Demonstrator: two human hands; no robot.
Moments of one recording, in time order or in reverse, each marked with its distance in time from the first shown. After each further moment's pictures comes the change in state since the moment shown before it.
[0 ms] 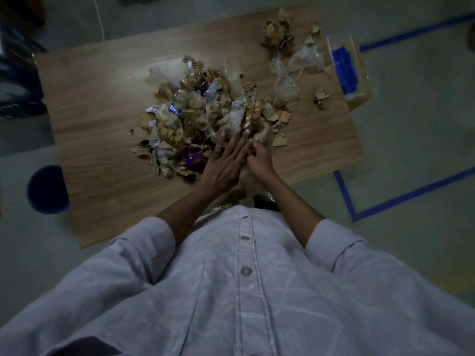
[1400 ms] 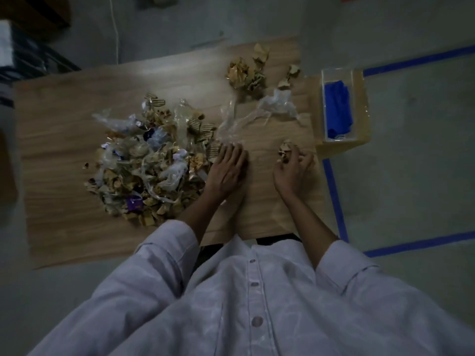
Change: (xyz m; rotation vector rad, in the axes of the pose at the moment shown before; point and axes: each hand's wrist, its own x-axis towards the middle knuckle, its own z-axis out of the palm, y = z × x) left_hand 0.221 0.065 0.058 -0.175 -0.284 -0.211; right_hand 0.172 0.049 -0.211 -0.326 0.359 0.004
